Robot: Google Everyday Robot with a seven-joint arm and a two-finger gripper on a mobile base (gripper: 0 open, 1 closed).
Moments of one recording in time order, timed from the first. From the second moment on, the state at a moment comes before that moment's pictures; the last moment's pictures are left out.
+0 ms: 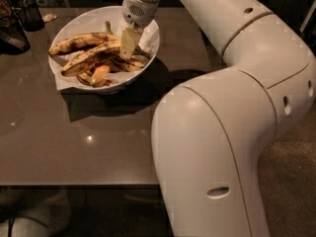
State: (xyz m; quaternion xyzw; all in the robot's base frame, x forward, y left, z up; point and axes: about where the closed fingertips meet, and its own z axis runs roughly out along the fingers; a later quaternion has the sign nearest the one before) arm 0.684 0.064 0.914 -0.62 0.76 0.10 0.14
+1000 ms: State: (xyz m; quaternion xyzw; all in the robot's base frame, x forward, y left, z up) arm 0.665 0.066 0.951 -0.63 0.75 0.09 0.18
